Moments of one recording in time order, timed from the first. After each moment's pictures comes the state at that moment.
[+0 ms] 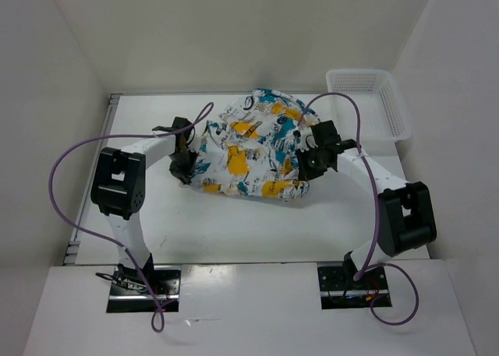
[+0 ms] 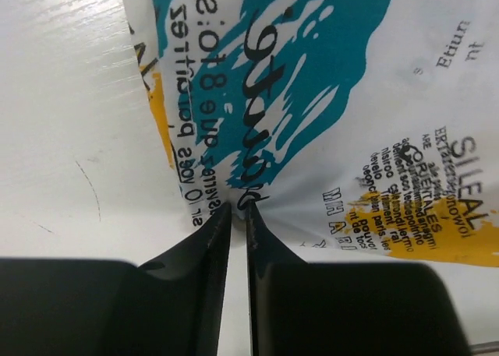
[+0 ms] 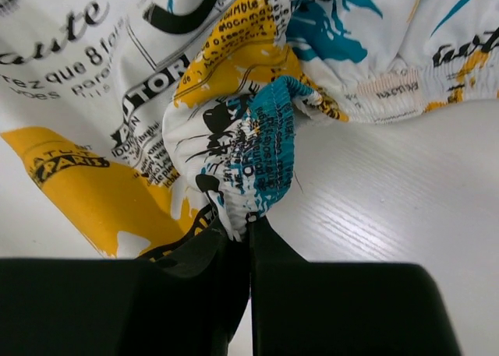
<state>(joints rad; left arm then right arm) -0.19 1.94 1.31 -0.76 0.07 0.07 0.27 1.52 1.03 -0.56 -0.26 -0.07</state>
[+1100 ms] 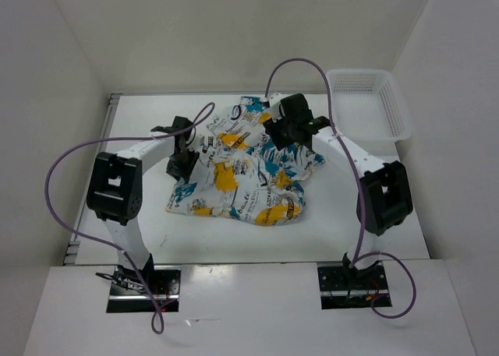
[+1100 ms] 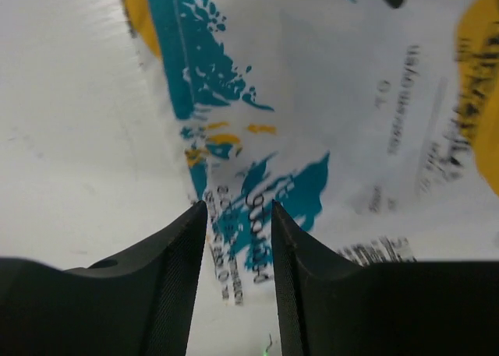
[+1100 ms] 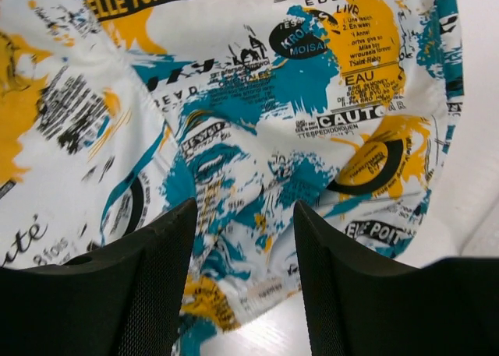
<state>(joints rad) -0.21 1.83 1.30 -0.79 -0.02 0.07 0.45 1.71 1.39 -0.45 0.00 -0.21</state>
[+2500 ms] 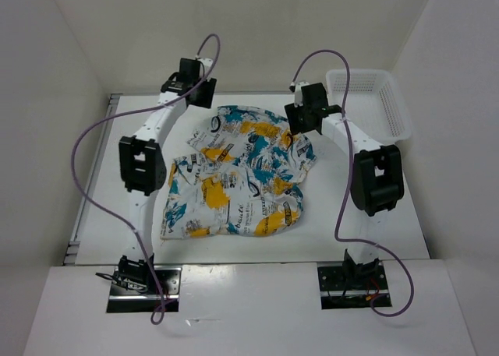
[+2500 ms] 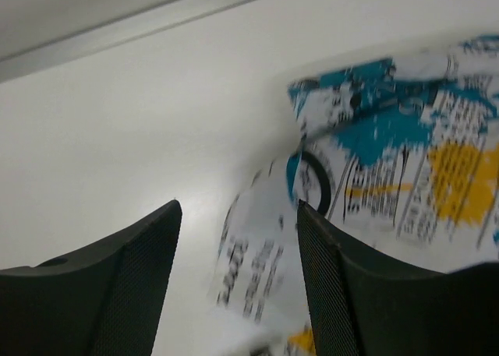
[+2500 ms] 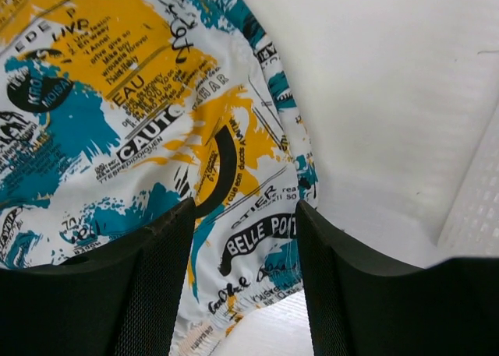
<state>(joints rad) -0.20 2.26 2.18 -0.62 -0.04 0.07 0.25 1.92 1.54 -0.41 0.00 -0.08</state>
